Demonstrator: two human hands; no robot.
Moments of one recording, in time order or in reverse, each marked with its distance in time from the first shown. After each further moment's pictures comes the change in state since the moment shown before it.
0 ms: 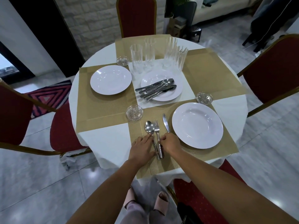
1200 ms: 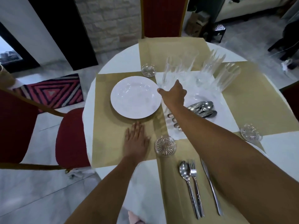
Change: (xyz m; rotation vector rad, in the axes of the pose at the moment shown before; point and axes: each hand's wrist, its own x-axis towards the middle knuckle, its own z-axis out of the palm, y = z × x) left_hand 0.132 -0.175 -0.065 0.062 0.207 -0.186; right_hand 0.225 -0.267 -0.028 0.178 0.327 -0.102
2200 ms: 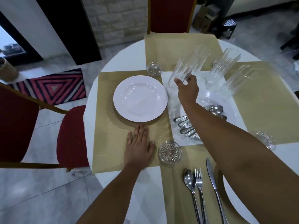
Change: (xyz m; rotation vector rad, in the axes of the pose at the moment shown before) left_hand 0.001 0.002 0.001 -0.055 0.057 -0.044; right_hand 0.061 0.015 0.009 0.337 0.135 0.022
